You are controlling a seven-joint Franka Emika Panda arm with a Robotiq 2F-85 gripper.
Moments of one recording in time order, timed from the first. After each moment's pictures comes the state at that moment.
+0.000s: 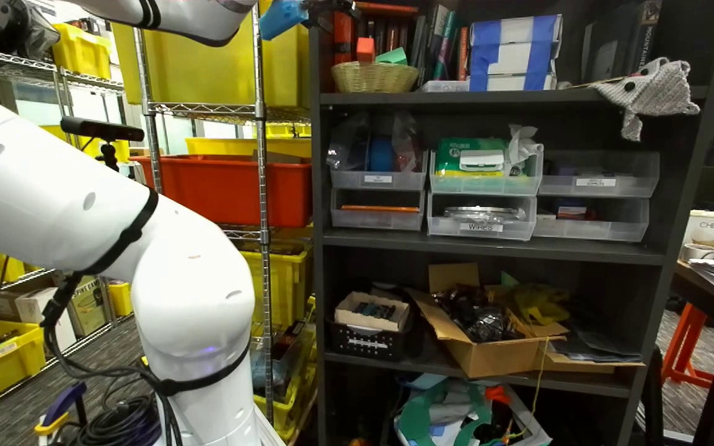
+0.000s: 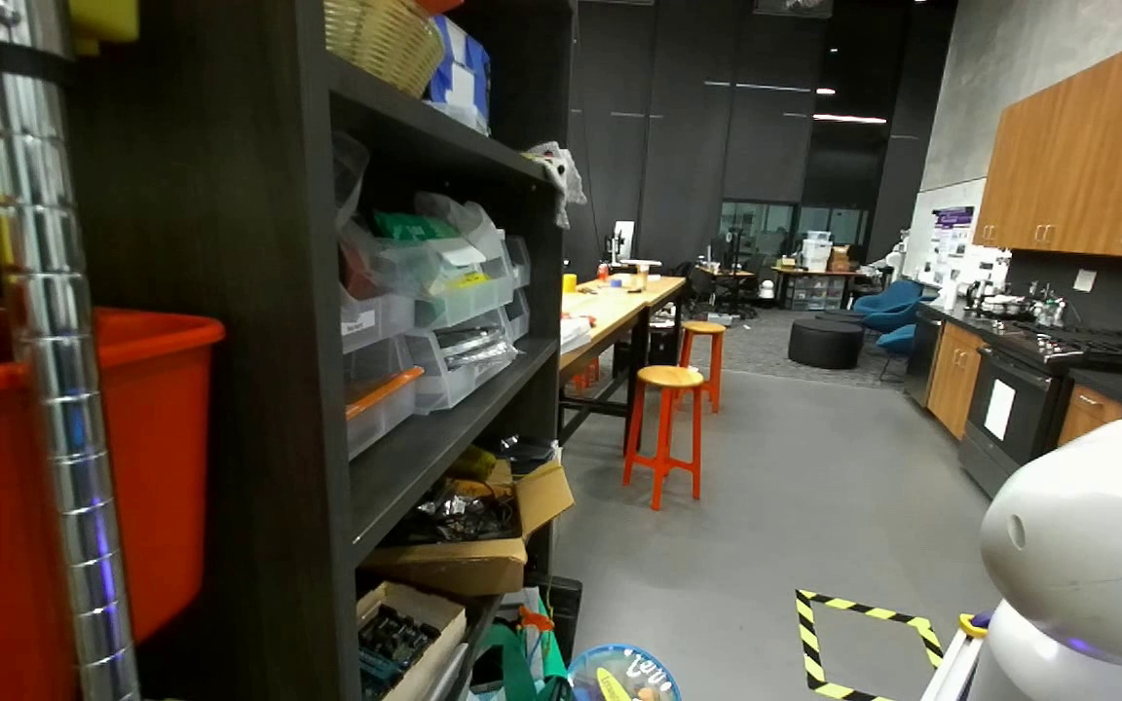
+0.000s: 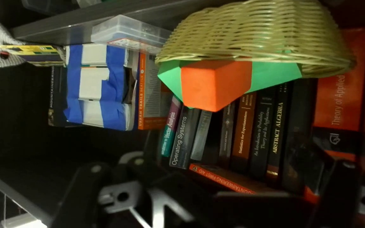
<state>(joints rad) -0.21 -0.87 0.50 -2.15 -0.01 2.60 0.36</state>
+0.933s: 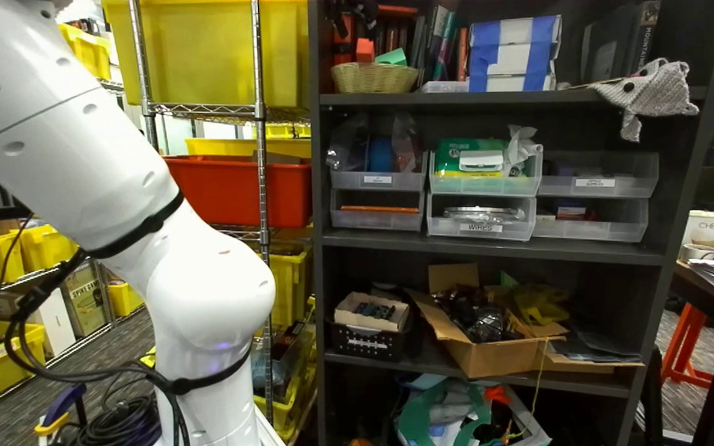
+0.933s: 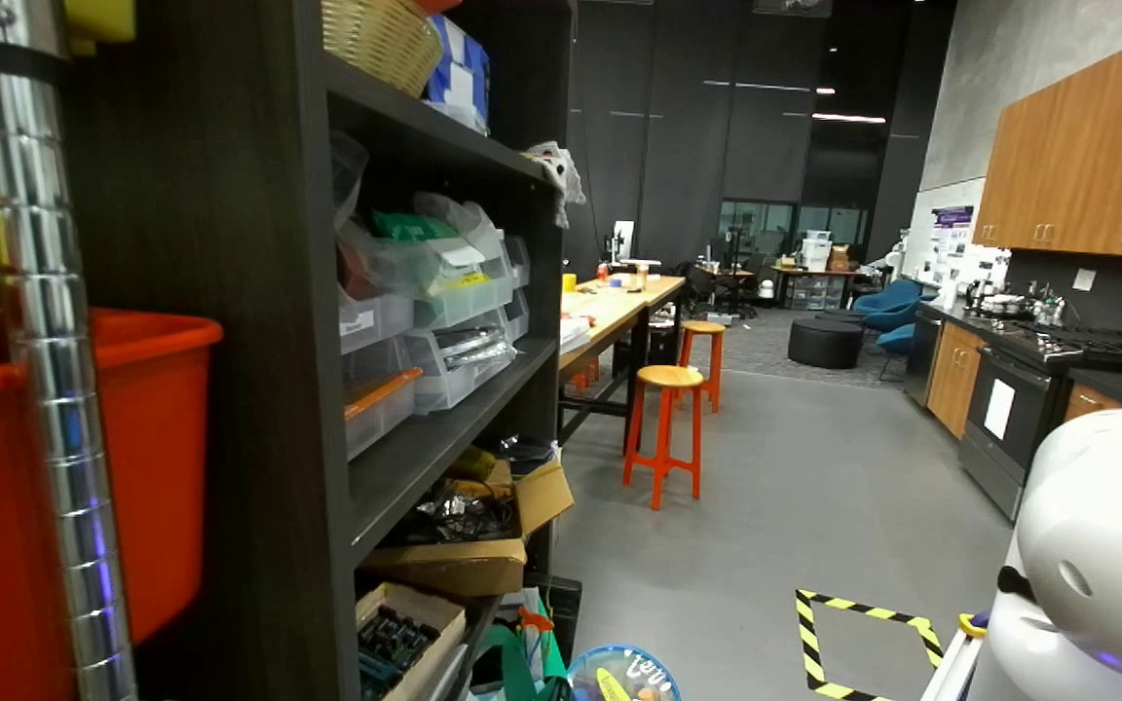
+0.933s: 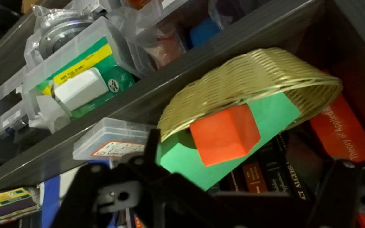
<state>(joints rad) 0.04 -0.54 0.25 -1.78 0.15 2.05 0.33</state>
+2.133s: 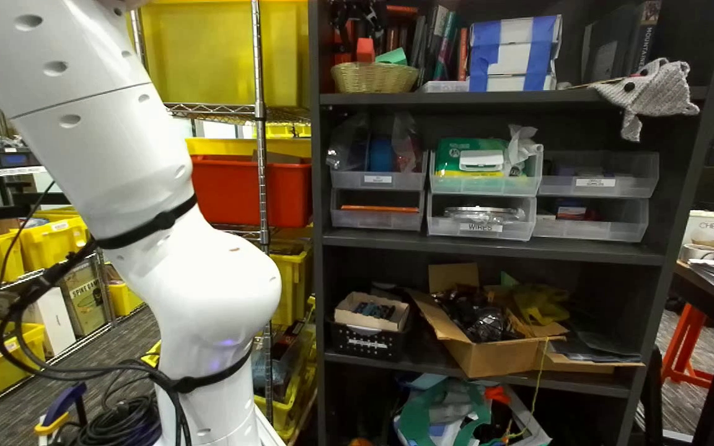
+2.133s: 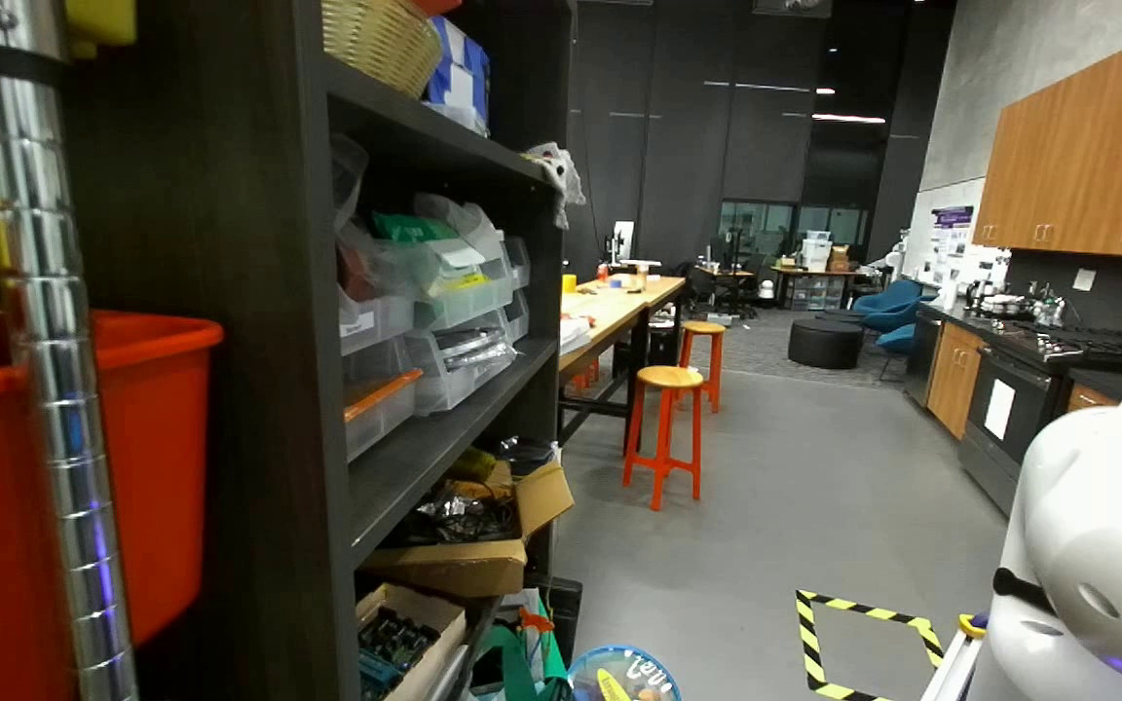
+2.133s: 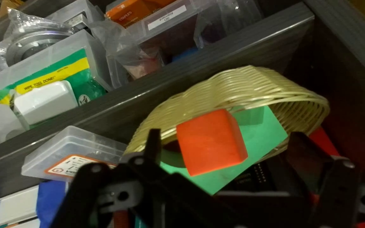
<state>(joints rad) 0.12 -0.37 0.18 -1.58 0.21 1.87 0.16</state>
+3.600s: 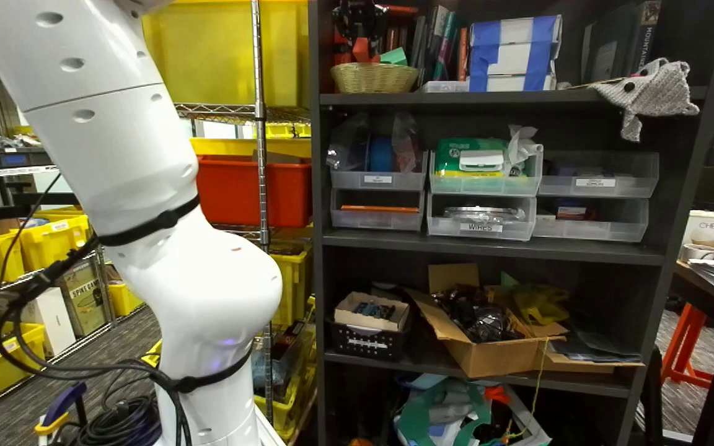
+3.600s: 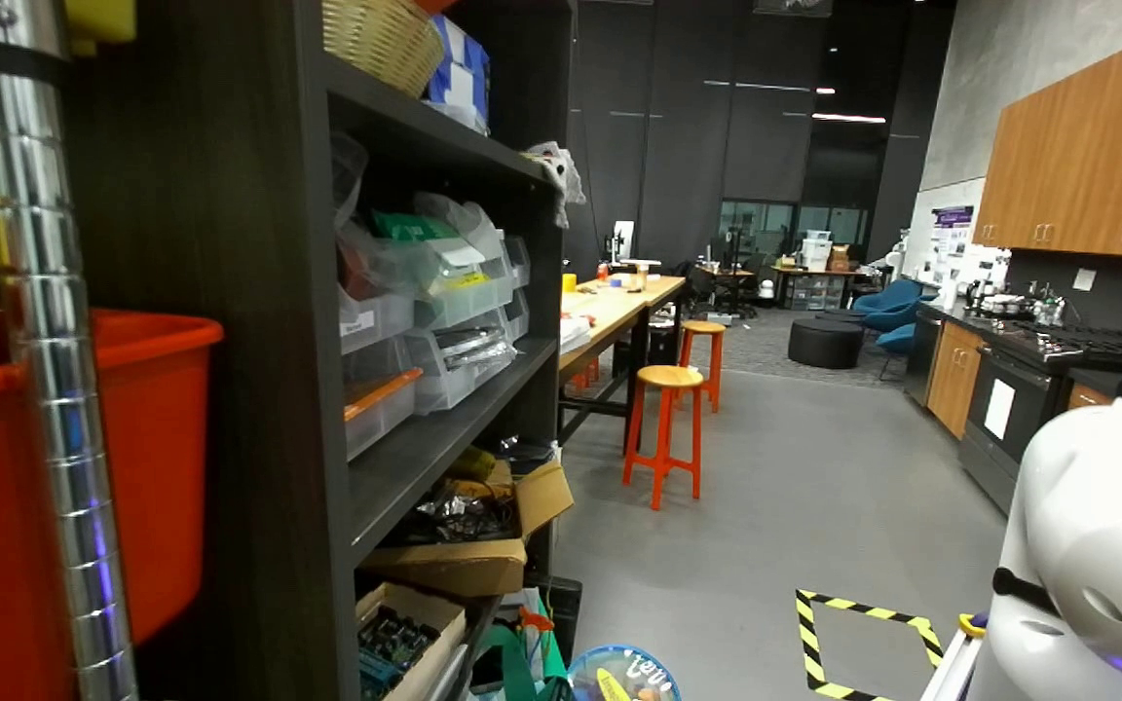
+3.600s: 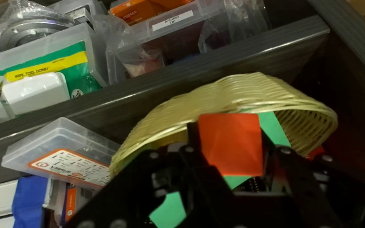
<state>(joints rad) 0.14 -0.32 0.16 -1.54 0.21 1.84 0.05</state>
